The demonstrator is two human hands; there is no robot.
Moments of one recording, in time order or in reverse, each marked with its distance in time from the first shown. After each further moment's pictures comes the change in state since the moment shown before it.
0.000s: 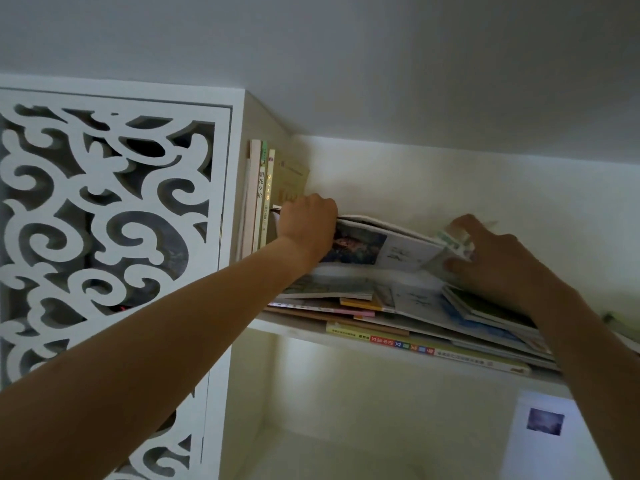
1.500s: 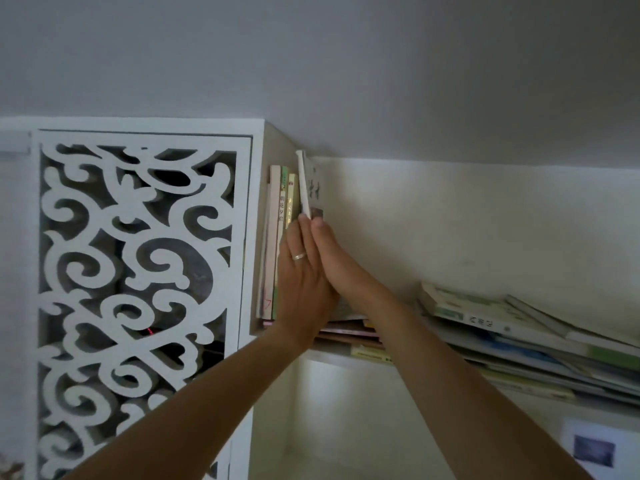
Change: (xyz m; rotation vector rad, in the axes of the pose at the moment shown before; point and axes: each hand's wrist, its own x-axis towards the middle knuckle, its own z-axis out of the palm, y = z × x) left_hand -0.056 -0.012 0.076 -0.394 0.475 -0.106; right_hand 0.023 -0.190 0.104 0.984 -0.337 -0.335
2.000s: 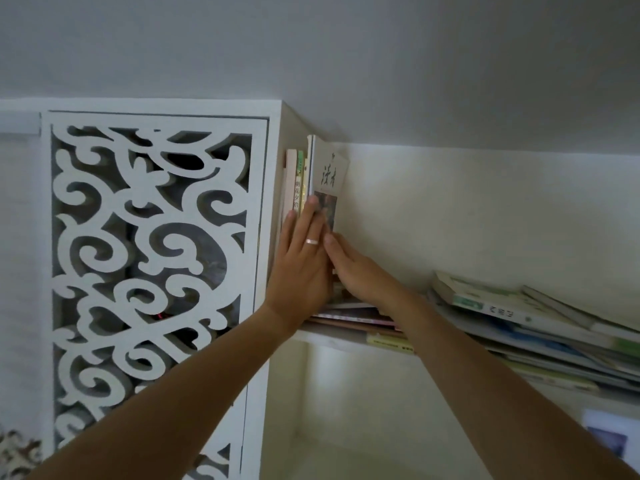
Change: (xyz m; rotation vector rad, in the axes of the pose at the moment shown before) left_hand 0.000 -0.039 -0.005 0.281 0.023 0.291; right_hand 0.002 0.031 -0.004 -0.351 0.010 0.100
